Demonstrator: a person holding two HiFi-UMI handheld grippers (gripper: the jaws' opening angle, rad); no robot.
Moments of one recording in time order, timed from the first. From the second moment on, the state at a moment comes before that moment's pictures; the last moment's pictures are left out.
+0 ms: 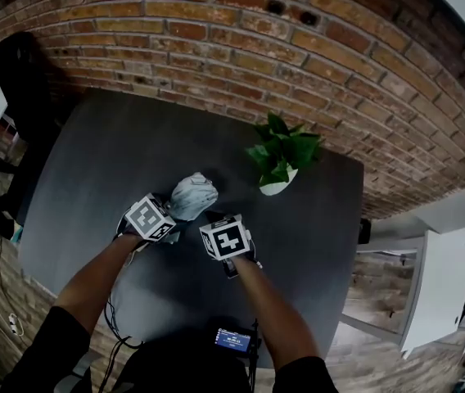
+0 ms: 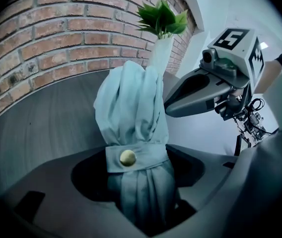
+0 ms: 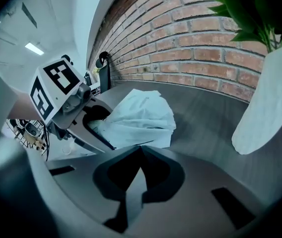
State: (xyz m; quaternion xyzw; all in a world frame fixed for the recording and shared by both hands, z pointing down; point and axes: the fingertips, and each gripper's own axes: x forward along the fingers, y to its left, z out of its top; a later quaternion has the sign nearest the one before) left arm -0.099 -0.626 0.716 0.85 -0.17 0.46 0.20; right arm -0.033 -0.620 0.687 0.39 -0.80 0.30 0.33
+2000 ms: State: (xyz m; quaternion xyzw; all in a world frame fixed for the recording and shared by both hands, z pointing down) left arm -0.122 -0.525 0.593 0.90 -0.30 0.27 0.15; right arm -0.020 -0.532 0.603 0.38 -0.86 0.21 0.29
